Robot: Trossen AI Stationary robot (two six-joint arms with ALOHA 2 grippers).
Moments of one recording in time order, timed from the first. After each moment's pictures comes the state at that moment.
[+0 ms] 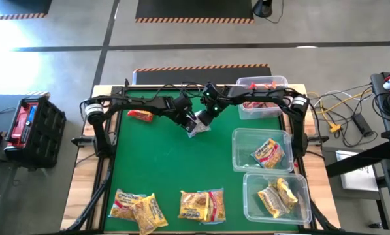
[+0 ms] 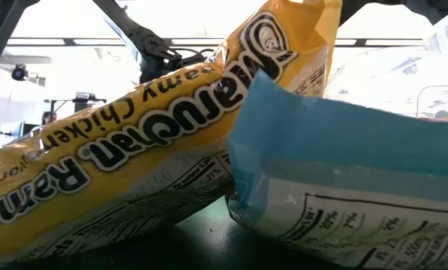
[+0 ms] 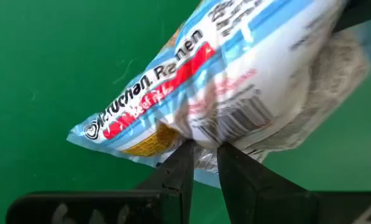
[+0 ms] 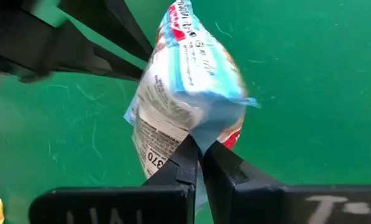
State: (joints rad) left arm 0.40 1.85 1.14 -0.37 0.13 -0.47; right arm -0.47 1.95 1.38 -0.47 -0.39 0.30
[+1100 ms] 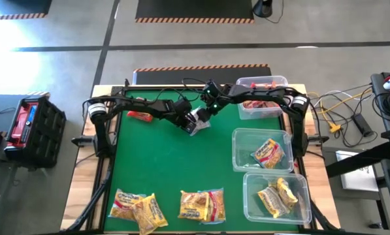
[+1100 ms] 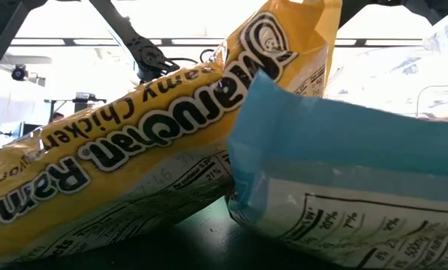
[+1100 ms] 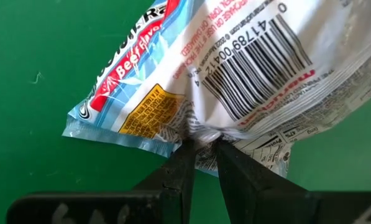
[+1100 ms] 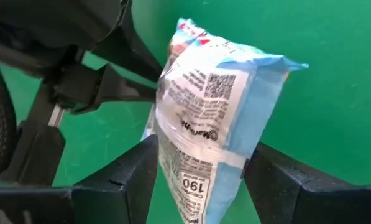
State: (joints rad) left arm 0.40 1.91 1.07 -0.28 0.09 -0.53; right arm -0.49 1.95 1.38 -0.41 -0.41 0.39
